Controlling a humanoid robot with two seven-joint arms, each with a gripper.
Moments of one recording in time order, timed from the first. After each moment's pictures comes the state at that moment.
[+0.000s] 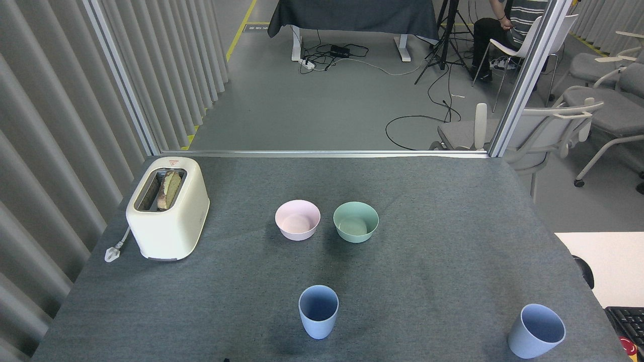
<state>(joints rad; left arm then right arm) 0.31 0.17 -0.41 -1.48 -1.42 0.09 0.47 0.48 0.04 -0.07 -1.49 1.56 -0.18 -0.48</state>
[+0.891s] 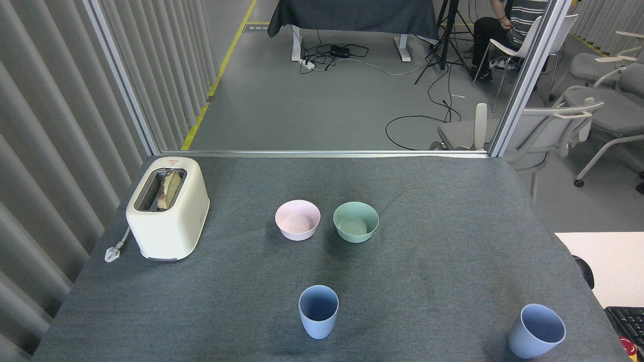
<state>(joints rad) 0.43 0.18 -0.24 -1.56 -1.39 0.06 0.47 0.23 -0.03 -0.29 -1.23 1.51 -0.16 -0.44</state>
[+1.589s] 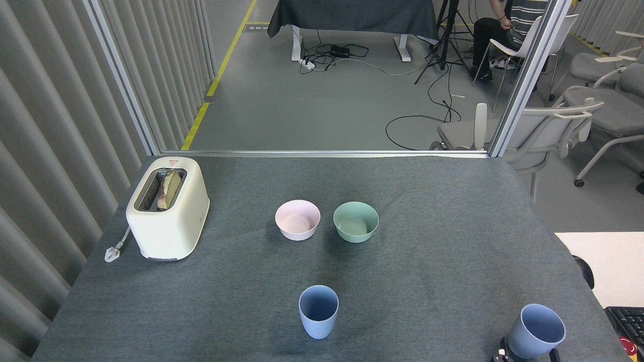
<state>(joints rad) 0.43 0.18 -0.23 -1.56 -1.39 0.05 0.47 0.12 -0.06 -0.29 -1.15 1.45 -0.10 -0.39</state>
